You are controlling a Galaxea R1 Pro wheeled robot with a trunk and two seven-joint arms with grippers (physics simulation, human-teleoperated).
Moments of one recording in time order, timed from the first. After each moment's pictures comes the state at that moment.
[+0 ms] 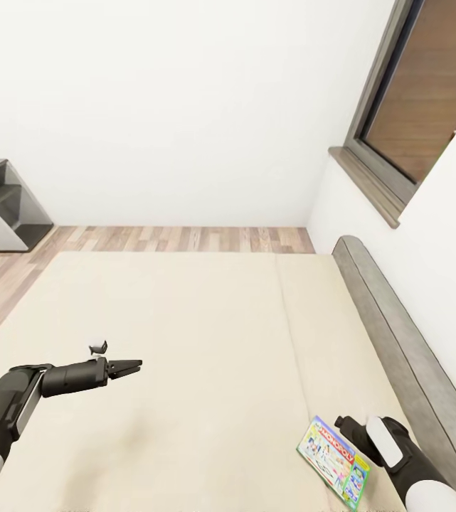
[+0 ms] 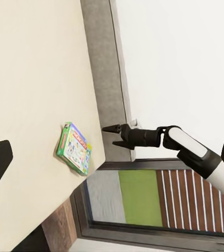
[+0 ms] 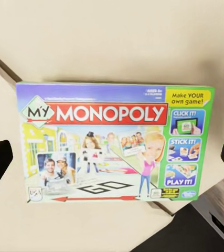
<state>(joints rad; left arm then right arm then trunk) -0.60 0.33 0.17 -0.90 0.10 0.88 -1.47 -0.53 -0.14 -0.21 -0.59 -0.63 0.53 -0.30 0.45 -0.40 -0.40</state>
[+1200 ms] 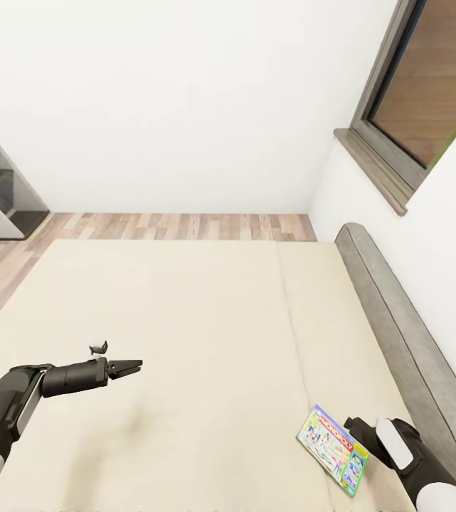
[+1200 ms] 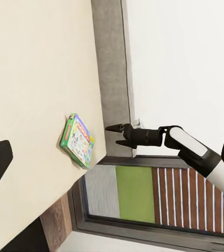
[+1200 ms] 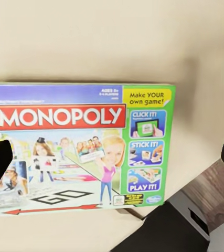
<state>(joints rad) -0.60 0.33 0.17 -0.90 0.10 0.88 -1.47 -0.53 -0.18 -0.21 -0.59 -0.64 0.53 -0.30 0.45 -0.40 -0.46</state>
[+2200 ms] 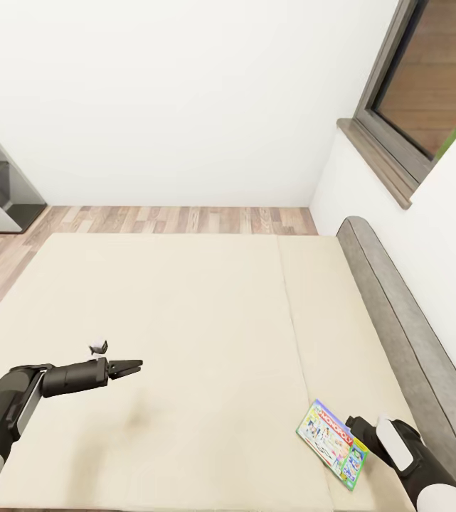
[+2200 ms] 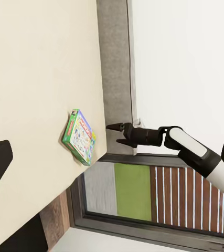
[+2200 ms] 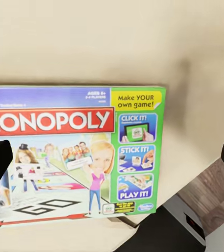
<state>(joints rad) -0.60 0.33 0.17 -0.90 0.10 0.88 -1.47 -0.52 -0.18 -0.21 -0.59 -0.63 0.49 -0.30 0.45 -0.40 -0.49</state>
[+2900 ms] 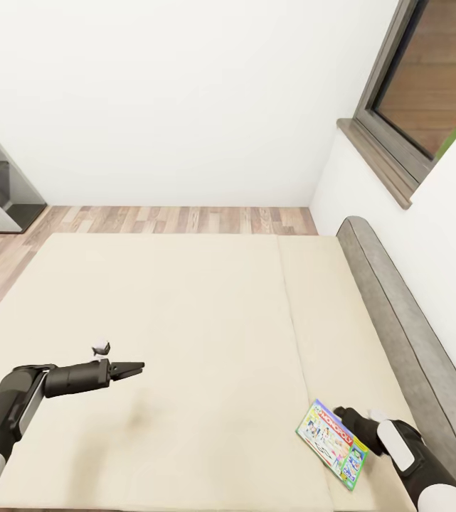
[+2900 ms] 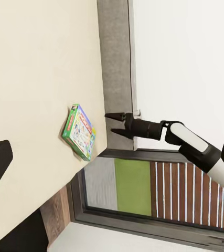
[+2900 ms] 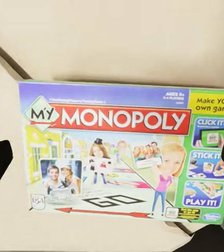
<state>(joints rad) -0.60 0.33 0.15 -0.90 0.10 0.88 -1.47 -0.52 -0.18 -0.21 -0.59 -0.63 0.49 -0.09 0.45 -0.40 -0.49</state>
